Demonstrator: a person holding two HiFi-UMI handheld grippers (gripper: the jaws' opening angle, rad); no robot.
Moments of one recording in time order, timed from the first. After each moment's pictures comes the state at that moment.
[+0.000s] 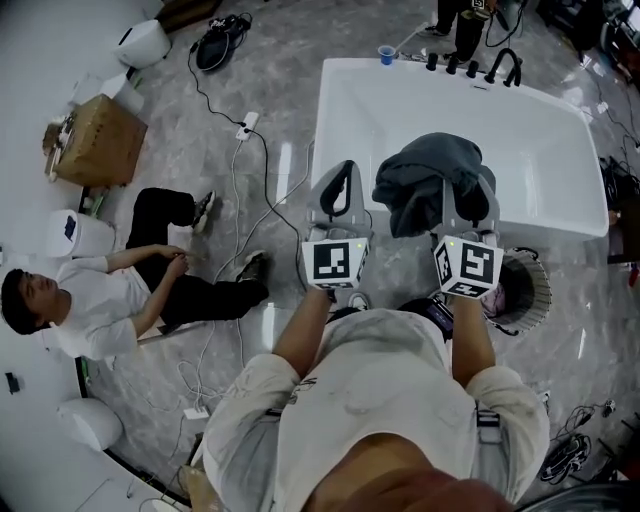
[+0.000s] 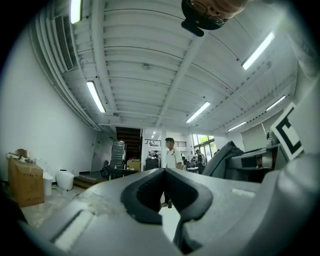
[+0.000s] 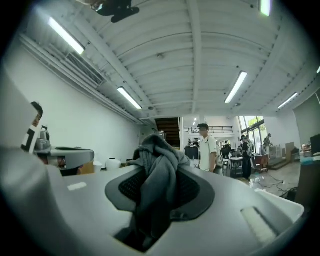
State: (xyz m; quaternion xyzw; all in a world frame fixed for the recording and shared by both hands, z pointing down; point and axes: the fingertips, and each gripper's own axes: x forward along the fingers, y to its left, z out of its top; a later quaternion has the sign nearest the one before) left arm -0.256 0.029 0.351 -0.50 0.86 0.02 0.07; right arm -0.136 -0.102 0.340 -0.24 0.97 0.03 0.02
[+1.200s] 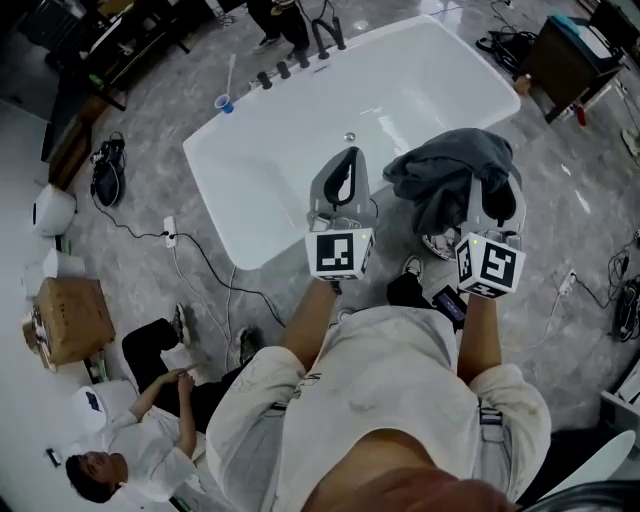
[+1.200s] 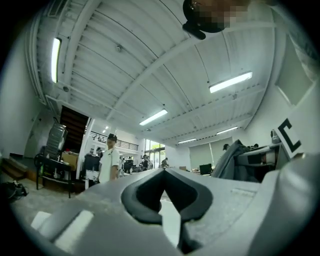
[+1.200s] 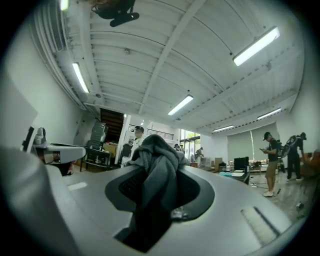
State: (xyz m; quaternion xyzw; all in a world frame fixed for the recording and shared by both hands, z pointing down) left arm -0.026 -0.203 0.316 -0.74 0.66 0.05 0.07; right arm 0.184 -0.236 0.300 -0.57 0.82 0.06 0.02
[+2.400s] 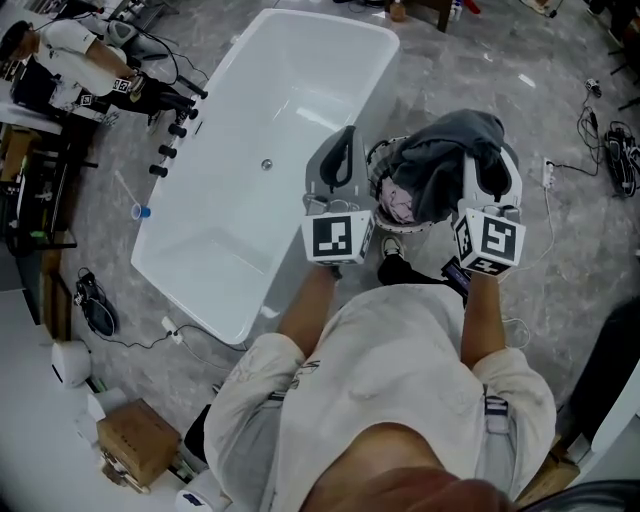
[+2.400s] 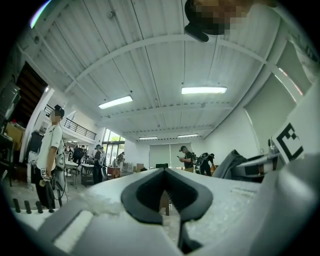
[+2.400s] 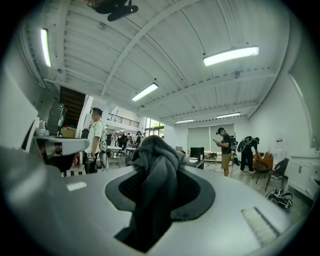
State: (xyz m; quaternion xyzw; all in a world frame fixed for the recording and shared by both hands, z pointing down) left arm 0.234 -0.332 0.343 -0.89 0.46 0.05 0.04; right arm 0.426 -0.274 0.357 -0.74 0.68 0.01 -0.03
